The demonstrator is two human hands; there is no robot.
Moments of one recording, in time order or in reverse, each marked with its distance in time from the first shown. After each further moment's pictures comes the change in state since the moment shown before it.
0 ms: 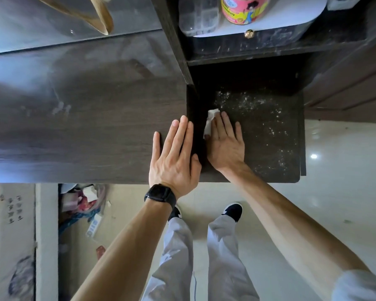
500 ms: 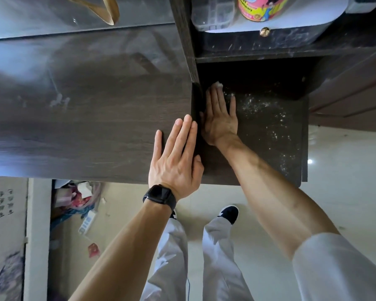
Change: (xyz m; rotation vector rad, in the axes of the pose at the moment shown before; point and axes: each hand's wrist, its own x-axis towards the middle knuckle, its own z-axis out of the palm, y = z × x) left_hand -0.001 0.000 -0.001 0.008 -0.018 0.002; right_hand 0.080 -0.014 -0.002 -0.114 -0.108 0.036
